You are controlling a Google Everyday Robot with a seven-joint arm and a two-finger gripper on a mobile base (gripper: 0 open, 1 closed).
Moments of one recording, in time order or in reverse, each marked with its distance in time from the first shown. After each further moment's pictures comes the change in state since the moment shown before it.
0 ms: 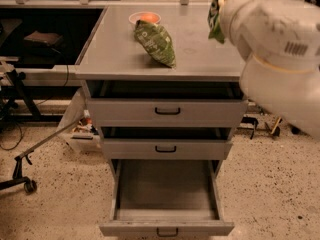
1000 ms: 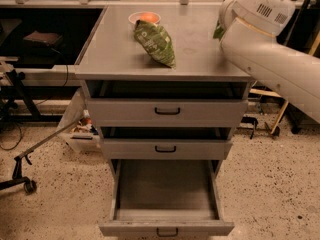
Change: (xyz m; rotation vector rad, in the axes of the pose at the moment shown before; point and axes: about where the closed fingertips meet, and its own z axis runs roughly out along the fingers) arm 0.065 -0.026 0.116 0.089 0.189 0.034
